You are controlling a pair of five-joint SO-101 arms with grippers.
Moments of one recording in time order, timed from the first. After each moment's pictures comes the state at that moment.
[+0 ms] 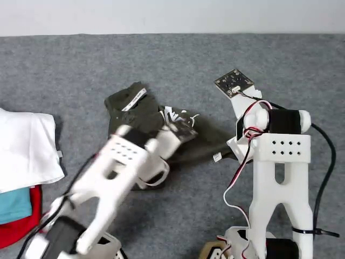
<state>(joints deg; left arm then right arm) 22.2 -12.9 33.1 84.6 -14.7 -1.2 -23.5 11.4 96.6 31.9</state>
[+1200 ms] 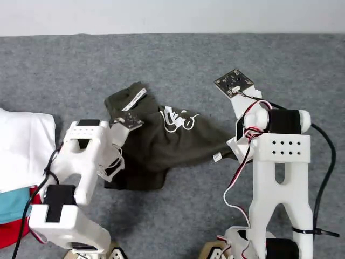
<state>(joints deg) -4.6 8.5 31.8 74.9 -29.6 -1.2 -23.5 11.4 96.6 31.9</state>
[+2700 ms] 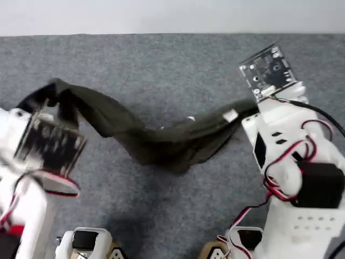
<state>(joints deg) -1.0 -56.7 1.1 78.1 -27.3 -1.2 -39.4 -9.5 88.4 29.8</state>
